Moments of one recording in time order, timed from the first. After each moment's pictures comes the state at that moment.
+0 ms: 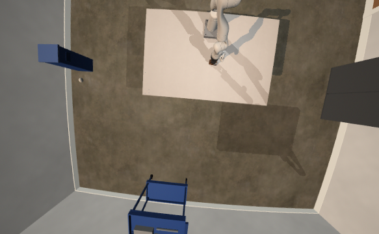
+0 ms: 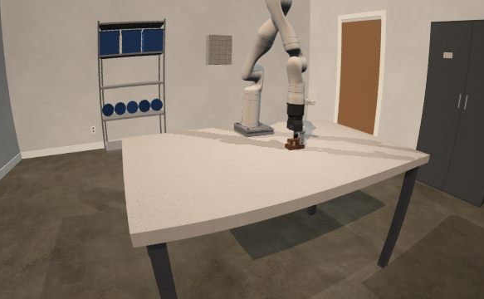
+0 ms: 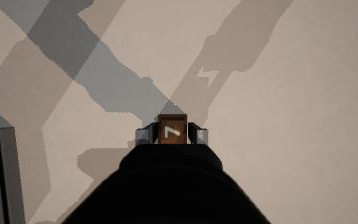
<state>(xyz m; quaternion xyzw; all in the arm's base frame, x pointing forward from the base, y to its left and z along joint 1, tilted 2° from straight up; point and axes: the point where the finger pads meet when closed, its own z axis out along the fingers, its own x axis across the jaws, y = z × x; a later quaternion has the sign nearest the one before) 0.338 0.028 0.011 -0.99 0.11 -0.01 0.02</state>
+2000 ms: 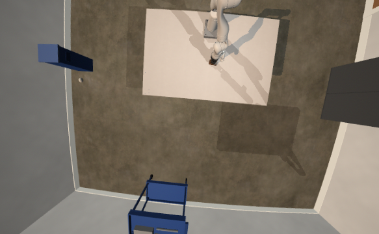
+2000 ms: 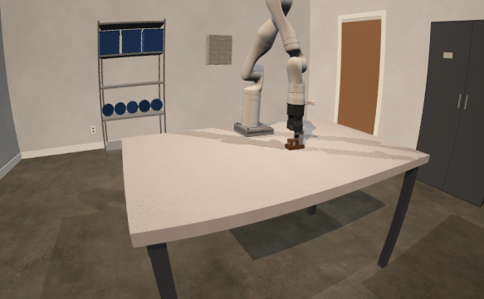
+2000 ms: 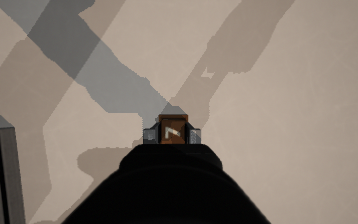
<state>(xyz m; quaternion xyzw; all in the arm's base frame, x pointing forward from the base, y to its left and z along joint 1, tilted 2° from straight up) 0.337 0.029 0.010 -0.99 0.11 -0.01 0.02</state>
